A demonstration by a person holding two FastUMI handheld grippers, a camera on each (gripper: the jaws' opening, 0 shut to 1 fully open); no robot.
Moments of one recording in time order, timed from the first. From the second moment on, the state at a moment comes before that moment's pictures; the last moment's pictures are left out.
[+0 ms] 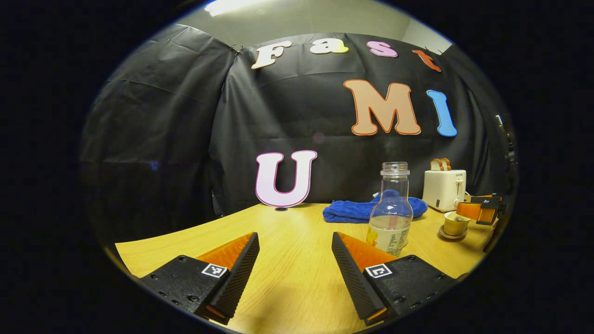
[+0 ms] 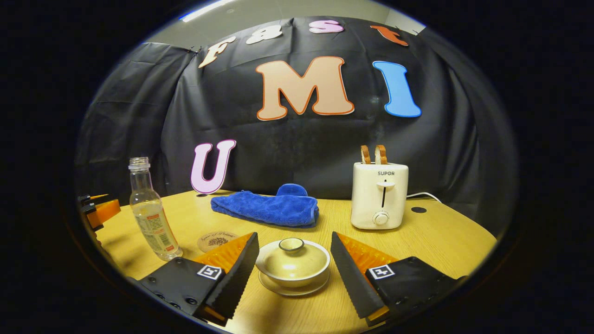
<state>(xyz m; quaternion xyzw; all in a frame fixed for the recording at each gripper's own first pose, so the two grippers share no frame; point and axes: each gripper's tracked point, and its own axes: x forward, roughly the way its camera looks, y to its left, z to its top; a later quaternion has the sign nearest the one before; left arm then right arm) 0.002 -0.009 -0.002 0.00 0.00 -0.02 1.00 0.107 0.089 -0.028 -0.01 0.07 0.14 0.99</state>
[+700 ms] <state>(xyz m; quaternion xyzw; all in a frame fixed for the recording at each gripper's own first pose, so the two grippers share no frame) 0.003 -0.009 -0.002 0.00 0.00 -0.02 1.00 0.125 0.097 -0.035 -0.01 0.09 0.15 0.98</state>
